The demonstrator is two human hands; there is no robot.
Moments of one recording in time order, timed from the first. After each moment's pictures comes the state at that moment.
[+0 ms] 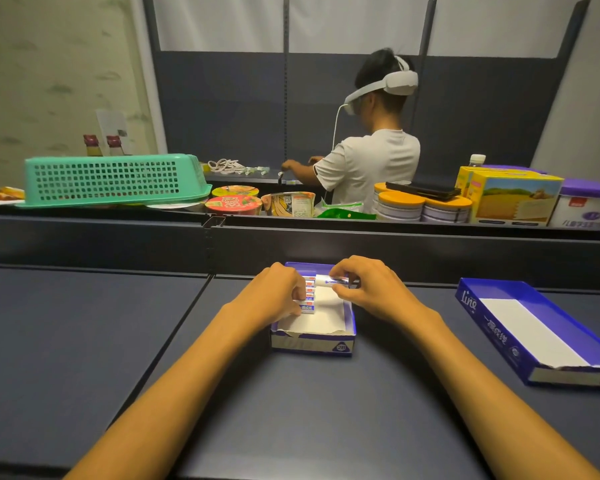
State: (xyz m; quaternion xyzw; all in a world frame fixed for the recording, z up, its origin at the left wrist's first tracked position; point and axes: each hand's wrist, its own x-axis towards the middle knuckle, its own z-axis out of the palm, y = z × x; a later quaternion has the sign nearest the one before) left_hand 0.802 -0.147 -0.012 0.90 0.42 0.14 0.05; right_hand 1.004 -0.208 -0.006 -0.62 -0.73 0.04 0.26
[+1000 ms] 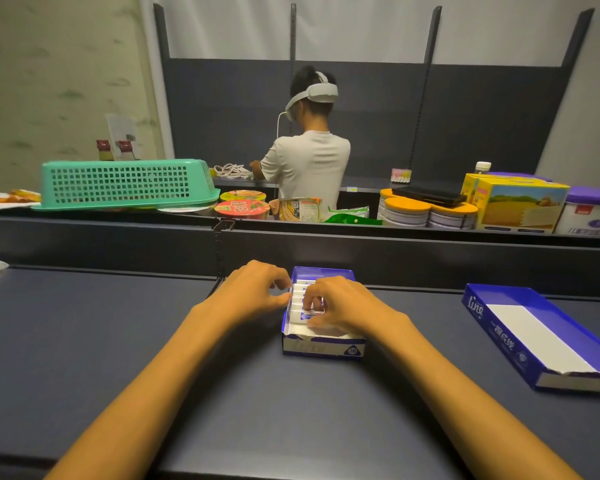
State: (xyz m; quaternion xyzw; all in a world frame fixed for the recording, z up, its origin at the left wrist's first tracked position) left_hand 0.756 -0.146 0.003 0.89 0.42 0.19 0.09; right_hand 0.946 -0.212 0.002 -0.59 -0.80 0.03 0.11
